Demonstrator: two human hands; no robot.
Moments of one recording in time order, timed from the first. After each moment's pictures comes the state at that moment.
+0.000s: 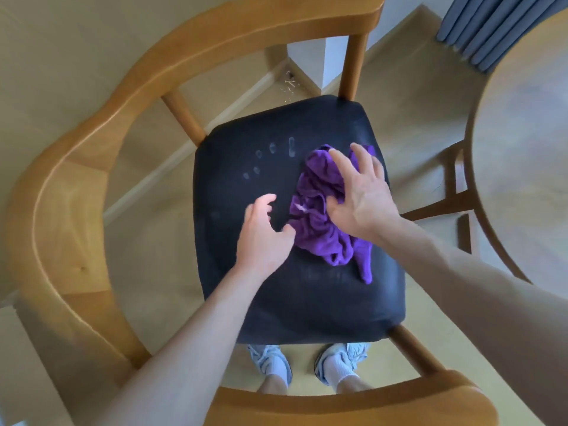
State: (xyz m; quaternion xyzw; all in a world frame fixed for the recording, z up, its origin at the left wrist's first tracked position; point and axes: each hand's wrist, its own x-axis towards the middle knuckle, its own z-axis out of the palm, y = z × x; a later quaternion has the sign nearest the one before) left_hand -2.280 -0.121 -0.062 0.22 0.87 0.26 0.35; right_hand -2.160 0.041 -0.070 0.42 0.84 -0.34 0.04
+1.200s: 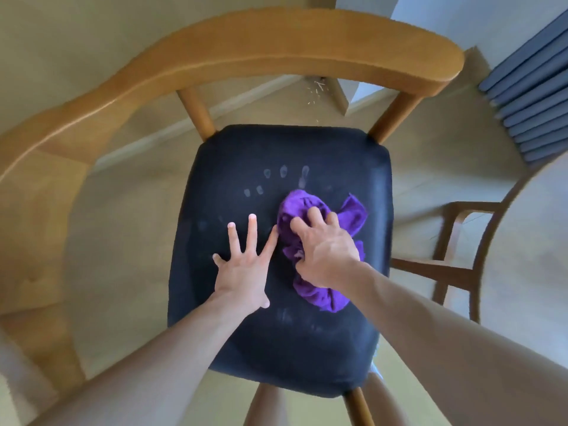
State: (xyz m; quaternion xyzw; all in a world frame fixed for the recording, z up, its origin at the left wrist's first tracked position) left_hand -2.289 -0.118 -0.113 0.35 0.85 -0.15 0.36; right_hand -2.220 0.045 -0.104 0.17 0.93 -0.17 0.27
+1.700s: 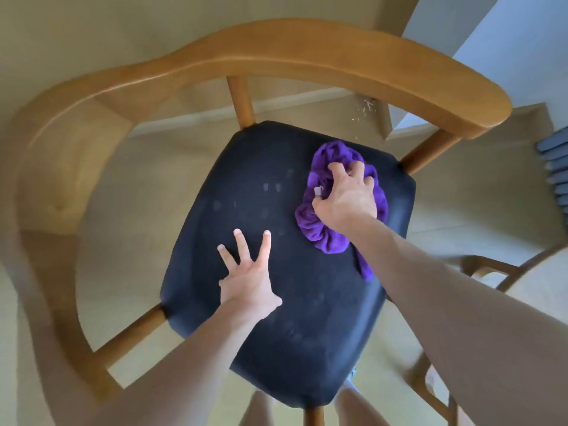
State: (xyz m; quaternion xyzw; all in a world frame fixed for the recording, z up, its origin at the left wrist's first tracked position) left_hand -2.237 -0.104 -0.107 0.10 0.92 -0.04 0.38; right_hand -2.290 0.114 -0.102 0.30 0.90 -0.27 0.16
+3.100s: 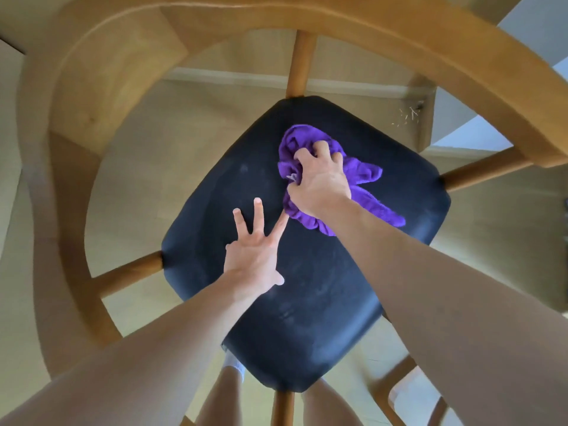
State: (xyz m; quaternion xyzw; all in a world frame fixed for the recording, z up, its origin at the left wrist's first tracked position) left_hand -2.233 -0.110 -0.111 0.11 0.93 -0.04 0.36; right_hand -2.328 0.042 -0.111 0.06 0.95 -0.23 0.21
